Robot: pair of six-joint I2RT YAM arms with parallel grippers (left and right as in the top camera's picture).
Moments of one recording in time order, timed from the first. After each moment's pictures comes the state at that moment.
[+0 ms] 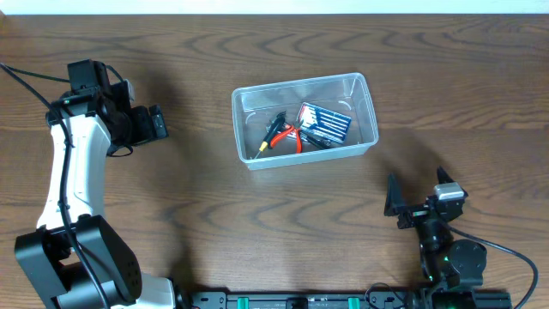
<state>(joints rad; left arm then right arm) 0.25 1.65 1.31 -0.93 0.13 -0.06 0.02 0.01 0.01 -0.06 -0.13 0.04</state>
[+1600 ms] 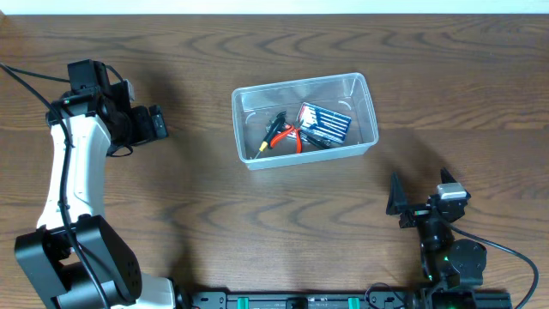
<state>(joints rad) 0.25 1.65 1.31 -0.93 0.13 -0.06 0.02 0.01 0.01 -0.06 -0.09 0.04</state>
